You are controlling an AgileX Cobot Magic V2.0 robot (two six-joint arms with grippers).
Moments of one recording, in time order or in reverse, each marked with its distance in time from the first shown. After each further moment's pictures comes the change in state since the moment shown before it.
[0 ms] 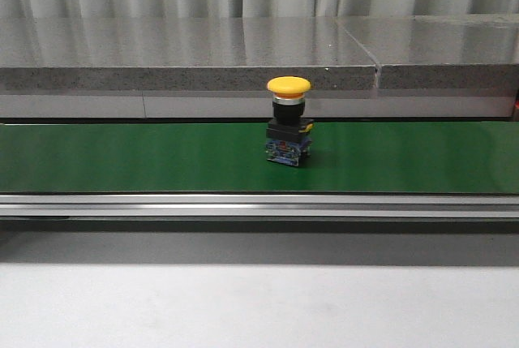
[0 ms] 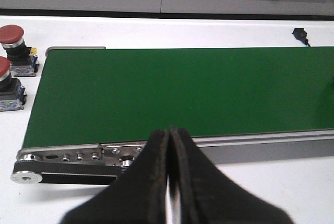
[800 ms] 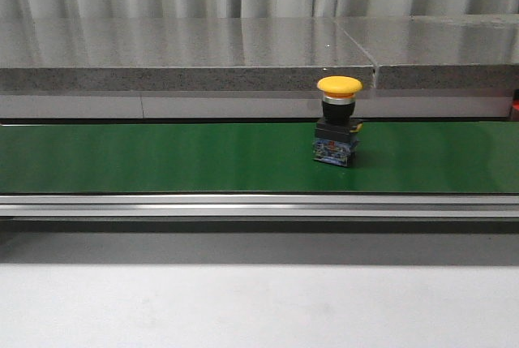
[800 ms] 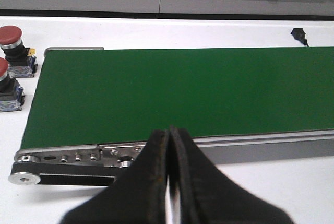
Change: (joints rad) left arm 0.000 0.000 0.000 0.000 0.000 0.000; right arm 0.000 -0.501 0.290 0.225 0.298 -0.175
